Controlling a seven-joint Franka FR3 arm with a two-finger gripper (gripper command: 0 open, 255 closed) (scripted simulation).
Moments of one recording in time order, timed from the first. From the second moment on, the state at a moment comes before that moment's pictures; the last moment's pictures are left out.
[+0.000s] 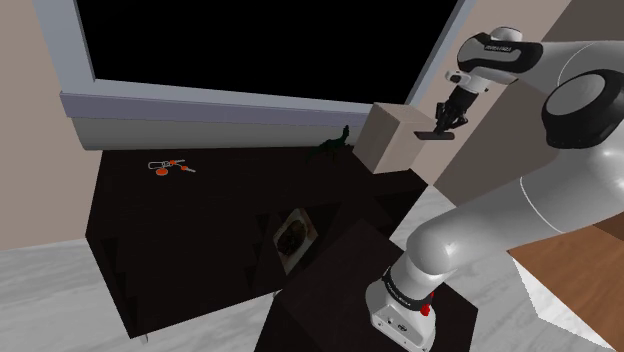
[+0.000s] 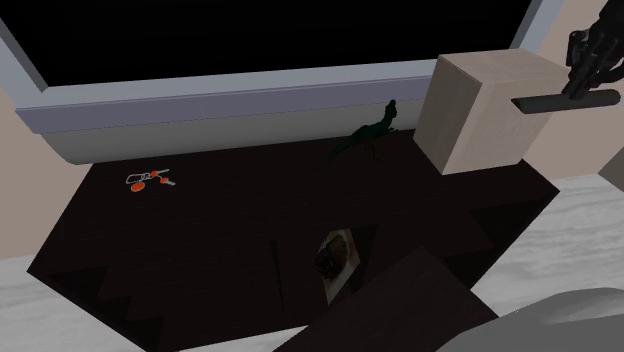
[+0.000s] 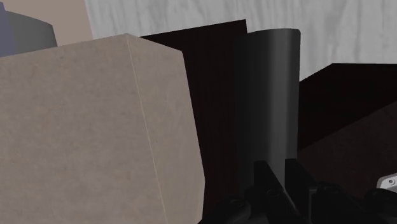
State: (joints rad) arm -0.27 -0.35 -0.75 -1.98 -0.22 1.75 -2.06
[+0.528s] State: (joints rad) arm -0.28 -0.35 -0.77 -2.09 -0.23 1.86 -2.06
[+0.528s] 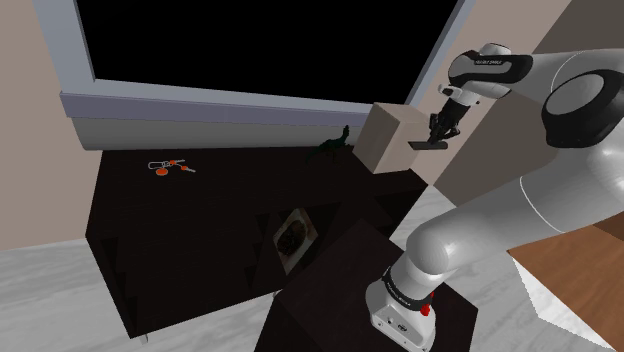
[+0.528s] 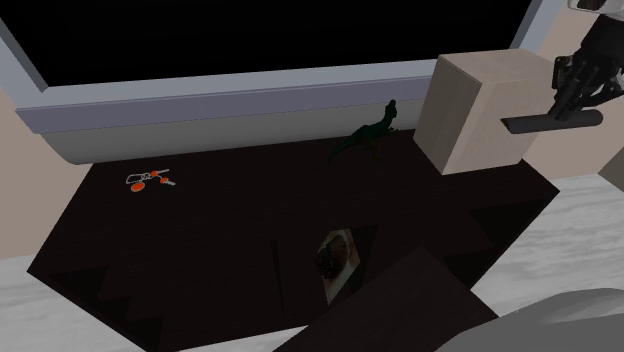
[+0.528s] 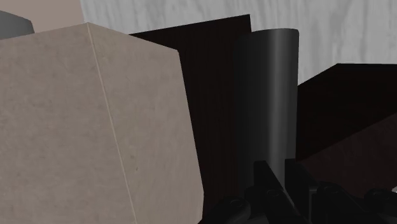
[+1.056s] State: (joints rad) arm -0.28 -0.33 -0.79 -2.18 -0.23 1.97 -2.06
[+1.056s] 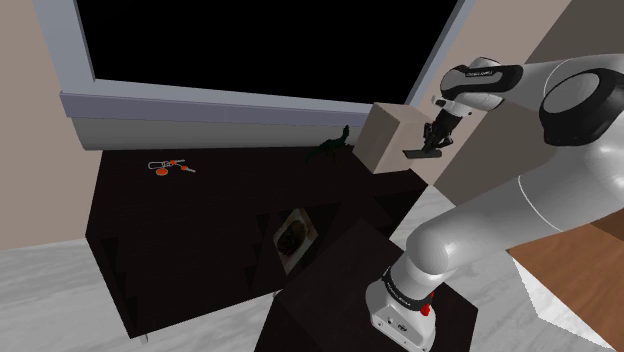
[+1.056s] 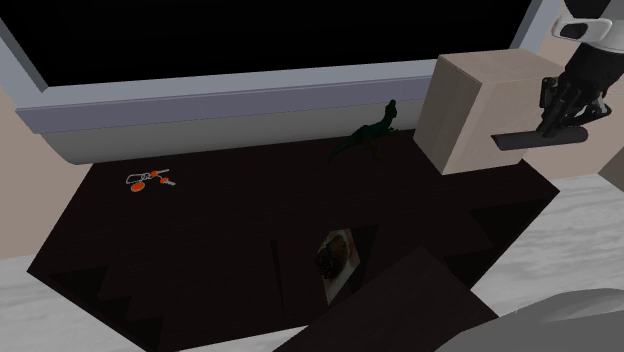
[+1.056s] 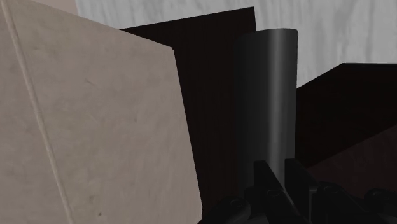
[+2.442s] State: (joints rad) arm -0.25 -0.20 -0.87 -2.42 -0.14 2.35 -2.02
